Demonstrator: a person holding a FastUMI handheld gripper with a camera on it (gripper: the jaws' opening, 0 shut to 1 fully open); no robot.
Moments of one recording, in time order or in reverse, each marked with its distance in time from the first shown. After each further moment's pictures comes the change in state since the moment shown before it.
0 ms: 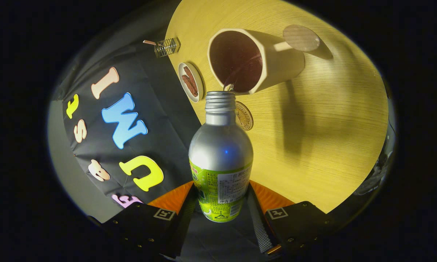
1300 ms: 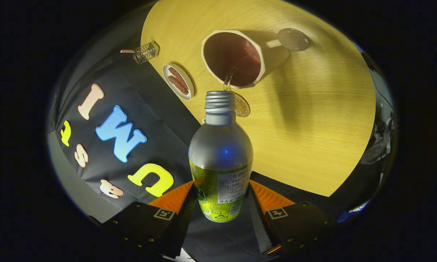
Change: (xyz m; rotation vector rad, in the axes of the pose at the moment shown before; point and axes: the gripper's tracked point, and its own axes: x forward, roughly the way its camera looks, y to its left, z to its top) arm -0.020 0.029 -0.005 0.206 0.091 -0.046
